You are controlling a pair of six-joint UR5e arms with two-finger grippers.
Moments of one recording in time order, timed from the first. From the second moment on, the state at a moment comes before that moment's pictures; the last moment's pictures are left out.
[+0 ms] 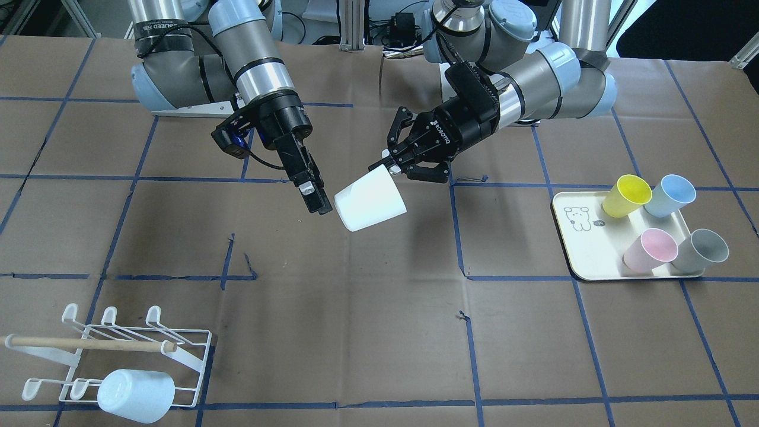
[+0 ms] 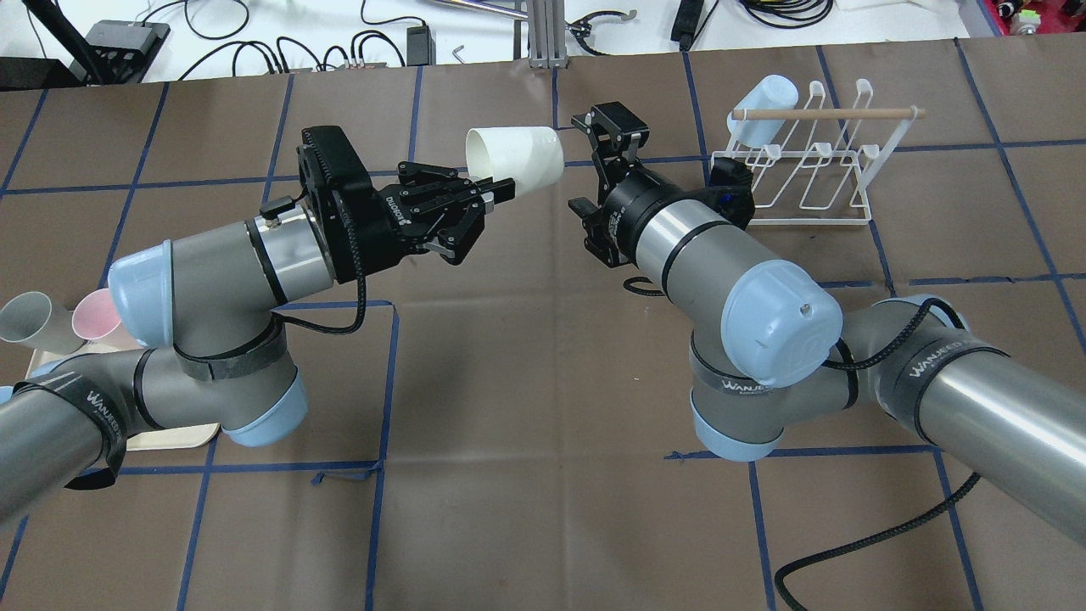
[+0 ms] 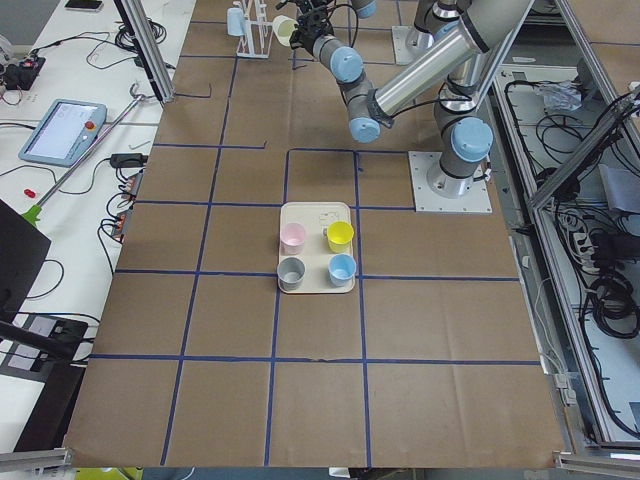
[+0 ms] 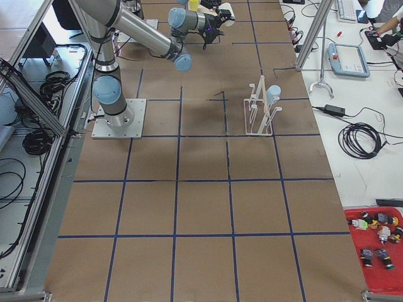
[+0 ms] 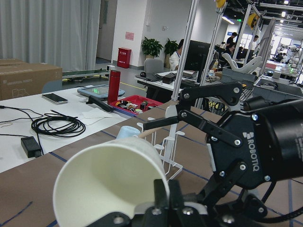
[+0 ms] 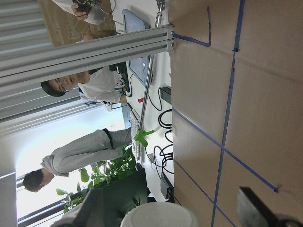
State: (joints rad) left arm -1.48 -1.73 -2.25 0.30 0.45 0.32; right arm 1.82 -1.39 2.17 -3.51 -1.36 1.76
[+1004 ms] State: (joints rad) left arm -1.48 -1.73 -2.25 0.30 0.46 0.32; right arm 1.88 -1.38 2.11 -3.45 -1.36 1.79
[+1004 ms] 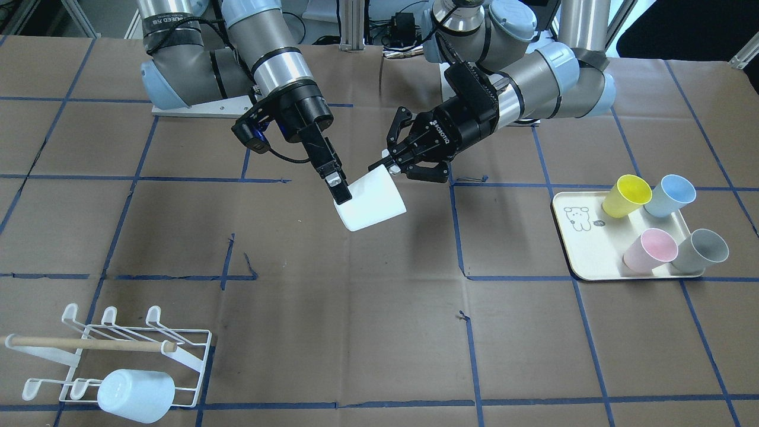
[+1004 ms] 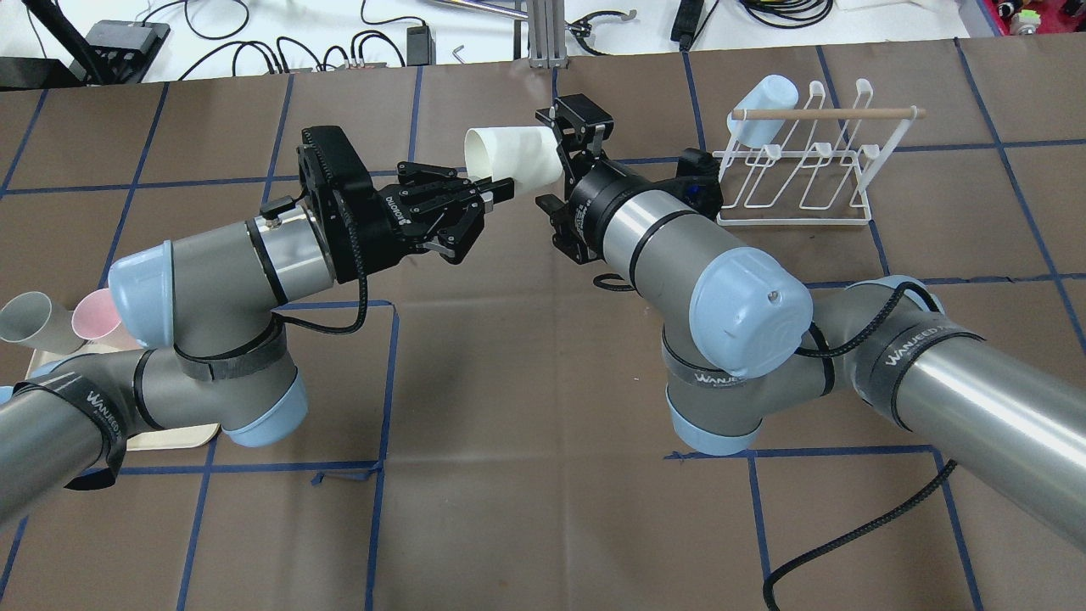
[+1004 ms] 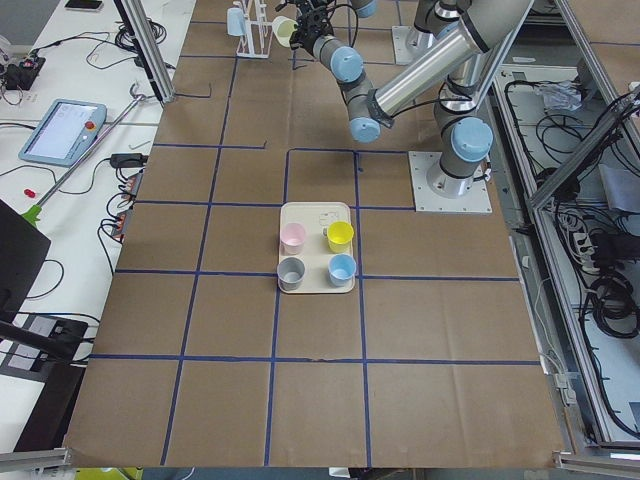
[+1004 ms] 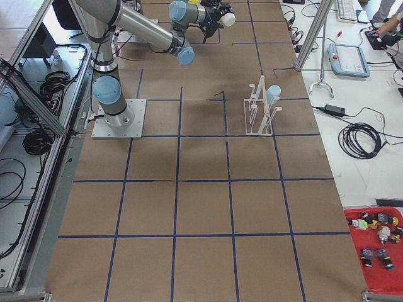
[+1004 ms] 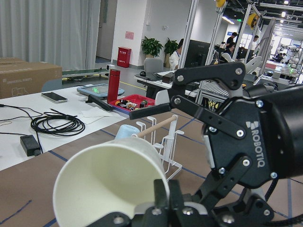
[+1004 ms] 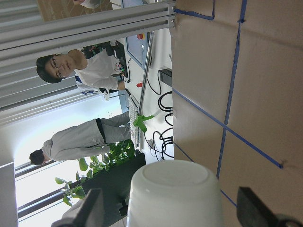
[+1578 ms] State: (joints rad) left arm -1.48 -1.73 -2.25 0.30 0.46 0.32; right arm 1.90 -1.33 2.06 -3.45 -1.36 1.80
